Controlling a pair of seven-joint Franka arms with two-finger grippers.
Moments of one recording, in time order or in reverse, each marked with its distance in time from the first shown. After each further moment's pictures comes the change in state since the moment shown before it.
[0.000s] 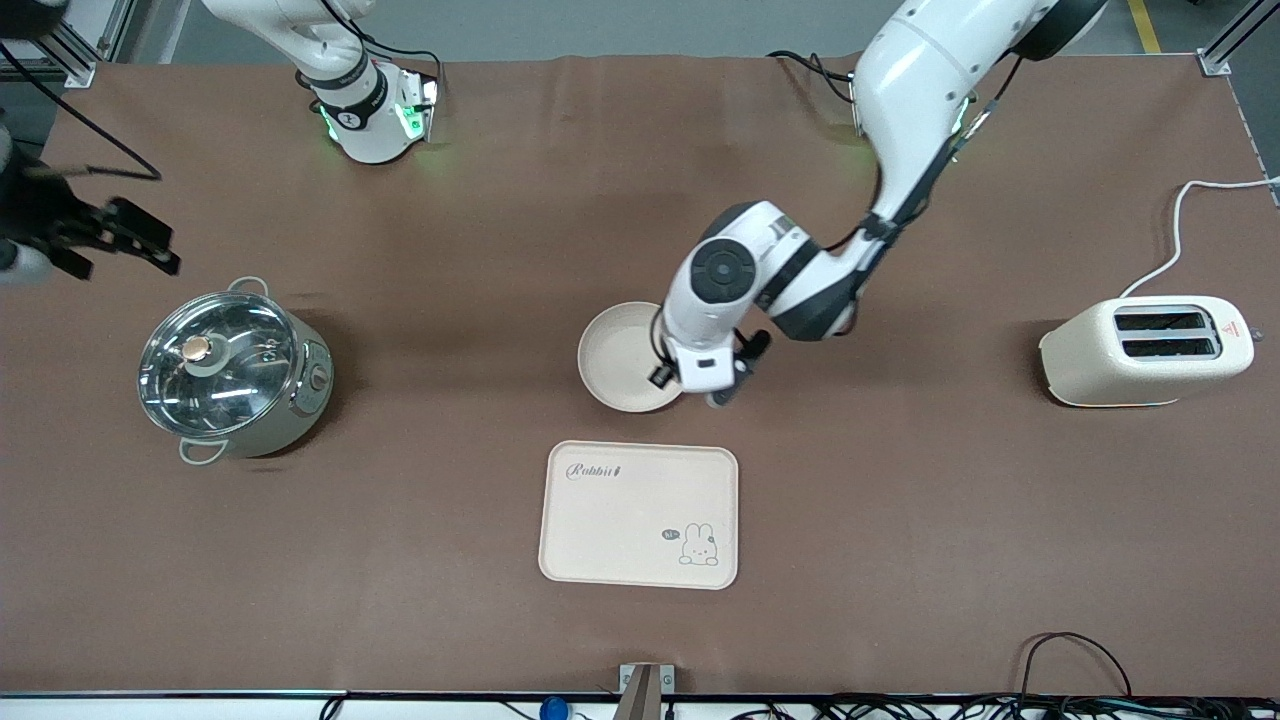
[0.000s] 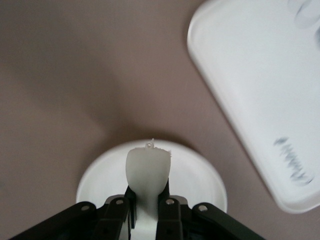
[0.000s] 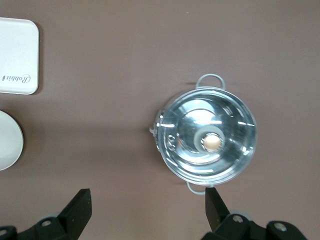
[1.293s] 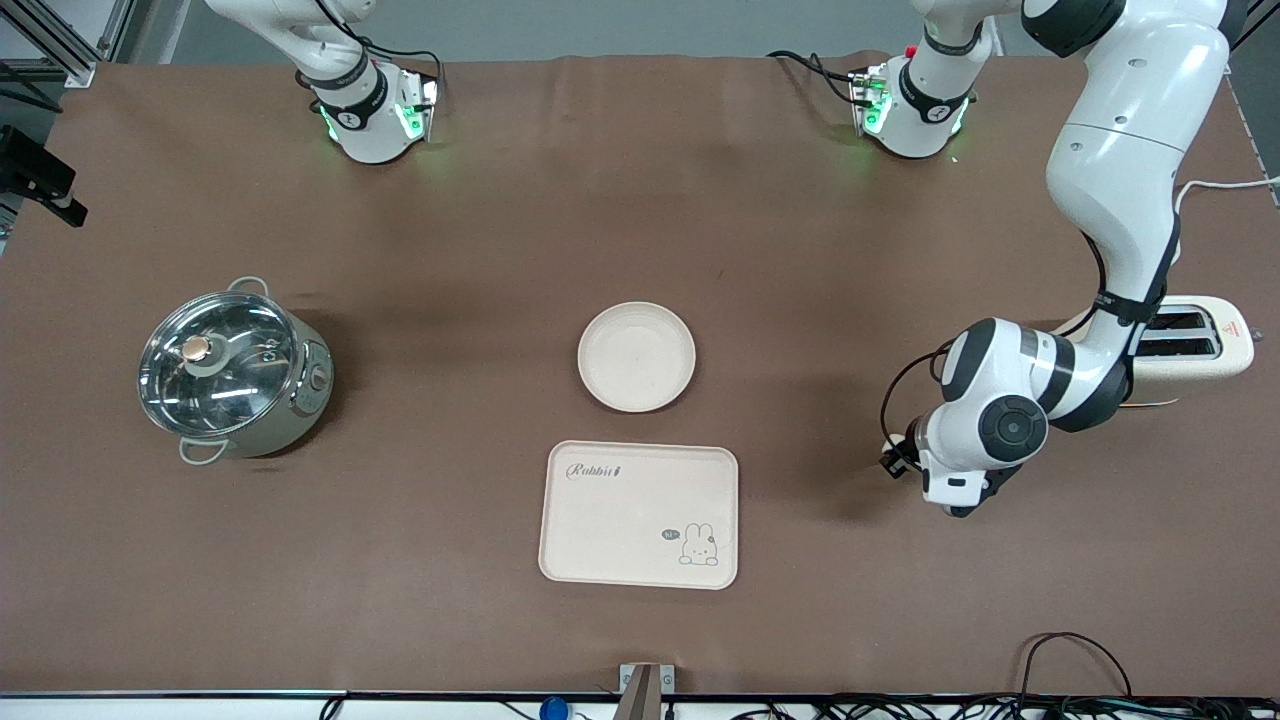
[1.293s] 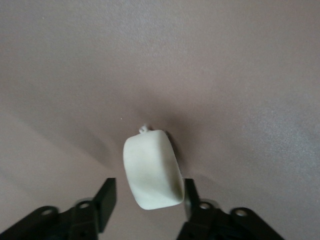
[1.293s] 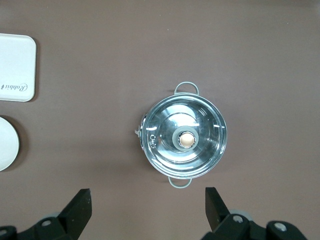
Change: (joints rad) left arm 0.458 0.106 0.008 -0.037 0.151 -0.082 0.606; right arm -0.073 -0.007 0.031 0.118 -0.015 -0.077 -0.047
